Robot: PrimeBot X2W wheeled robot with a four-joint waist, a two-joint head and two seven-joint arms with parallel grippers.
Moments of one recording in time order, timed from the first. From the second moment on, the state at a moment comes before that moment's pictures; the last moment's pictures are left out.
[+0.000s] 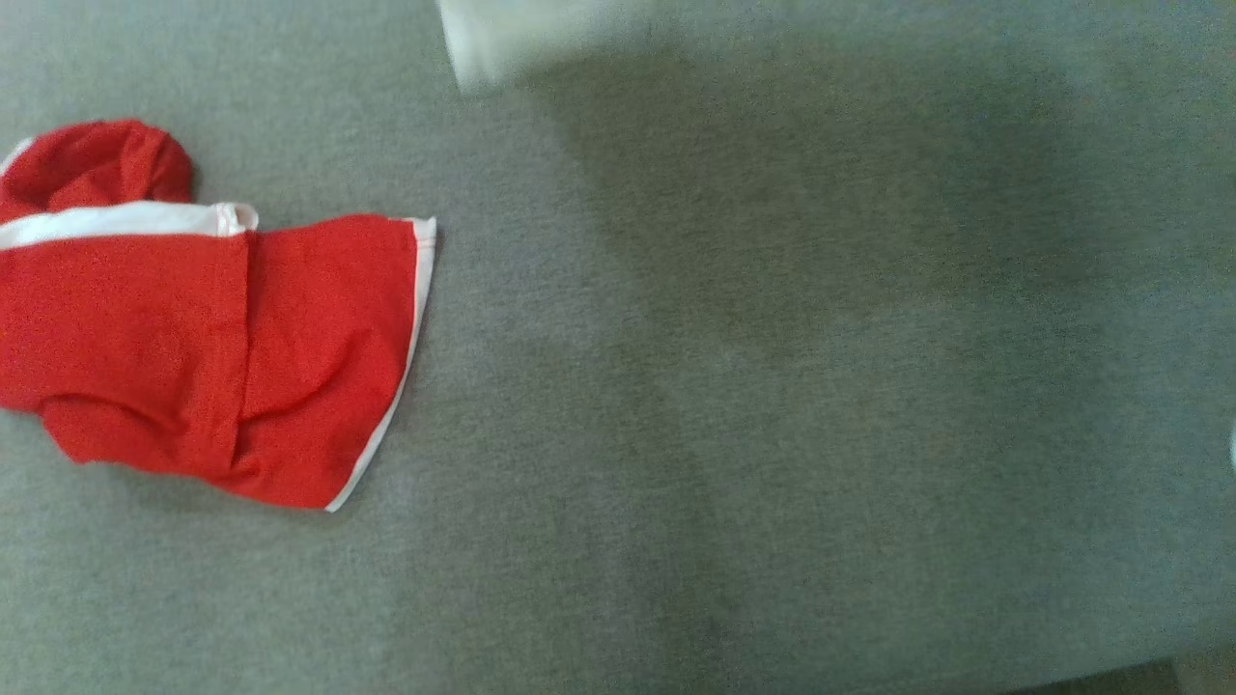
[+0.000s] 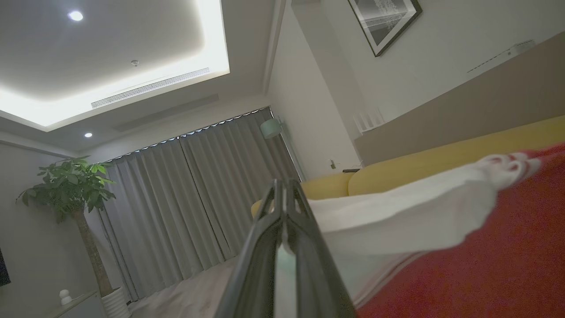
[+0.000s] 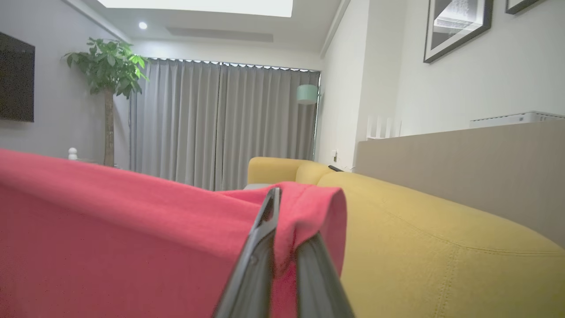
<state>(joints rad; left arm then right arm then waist) -1.49 0.35 -0.37 0.55 -0.15 -0.06 -0.03 -1.25 -0.22 -0.02 0.48 0.14 0.13 0.01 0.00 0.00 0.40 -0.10</state>
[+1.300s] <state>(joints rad) -0.76 0.58 -1.08 0.12 -0.67 -0.13 0.36 -0.74 -0.57 0.65 0.89 0.60 0.13 0.23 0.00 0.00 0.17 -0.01</state>
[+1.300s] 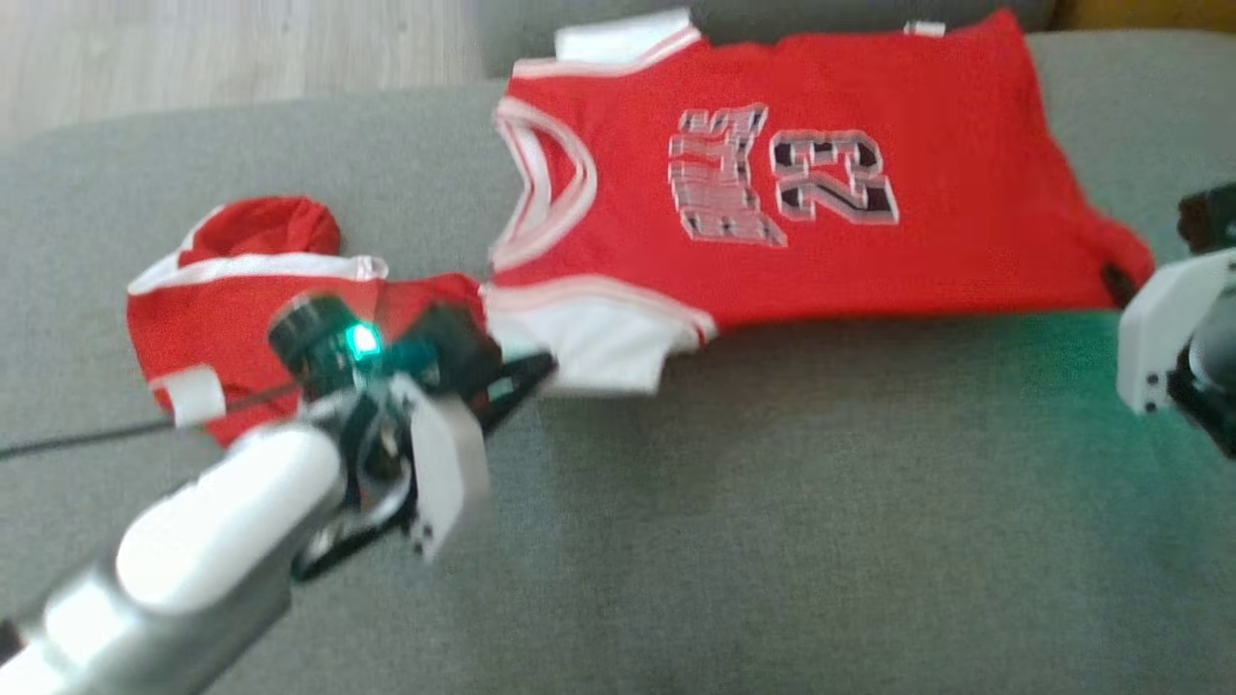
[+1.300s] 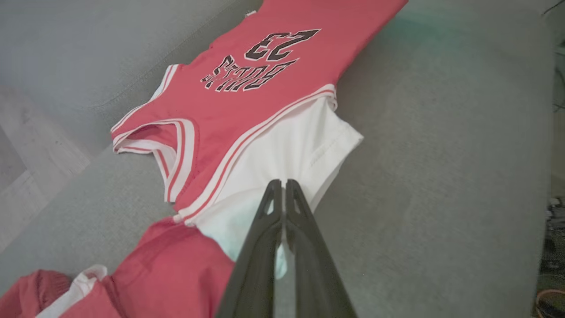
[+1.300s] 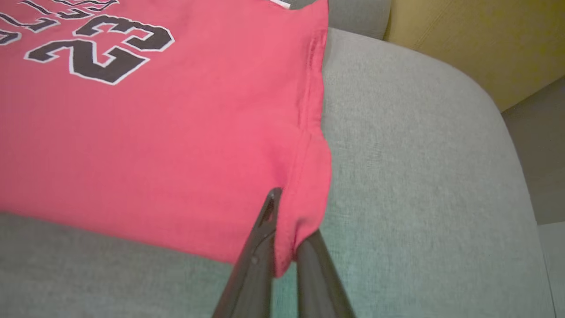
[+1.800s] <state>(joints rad) -0.61 0.70 -1.13 -0.21 -0.77 -0.04 0.53 -0.56 -0.71 0.78 0.66 0.79 0.13 0.48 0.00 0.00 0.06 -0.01</state>
